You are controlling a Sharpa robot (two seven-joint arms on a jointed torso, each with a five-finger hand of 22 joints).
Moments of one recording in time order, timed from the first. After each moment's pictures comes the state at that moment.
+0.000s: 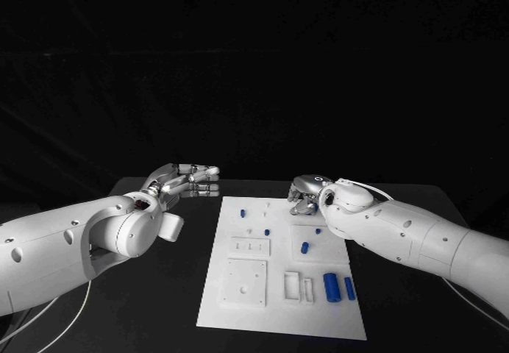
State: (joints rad) left arm 1.37 -0.83 -0.12 1.47 -0.08 -0.31 0.27; left_hand 1.30 0.05 -0.07 -0.03 0.07 0.85 0.16 0.08 0.06 0.97 0.16 0.06 0.06 1.04 0.16 0.07 0.06 0.11 0.97 0.15 0.16 0.08; right arm 1.20 -0.51 0.07 0.99 -1.66 -0.18 -0.15; right_hand 1.29 -0.11 0.34 -0.19 0.24 1.06 0.13 0.06 0.06 1.09 0.10 0.05 0.06 1.44 0.00 0.98 0.46 0.15 1.47 -0.03 0.50 0.43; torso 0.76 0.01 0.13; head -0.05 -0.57
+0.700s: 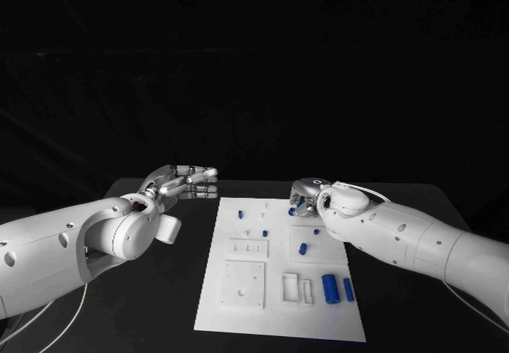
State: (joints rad) left arm 1.38 -0.83 -0.12 1.47 -0.09 -0.31 0.26; left_hand 1.30 0.05 -0.07 -0.02 0.07 0.84 0.16 0.08 0.06 0.96 0.15 0.06 0.06 1.04 0.16 0.07 0.06 0.11 0.97 0.15 0.16 0.08; right arm 1.20 -0.51 0.07 0.98 -1.72 -0.16 -0.19; right_hand 1.28 -0.12 0.46 -0.20 0.19 1.06 0.13 0.06 0.06 1.09 0.10 0.05 0.06 1.43 0.00 0.98 0.45 0.16 1.46 -0.03 0.50 0.46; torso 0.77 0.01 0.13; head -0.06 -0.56
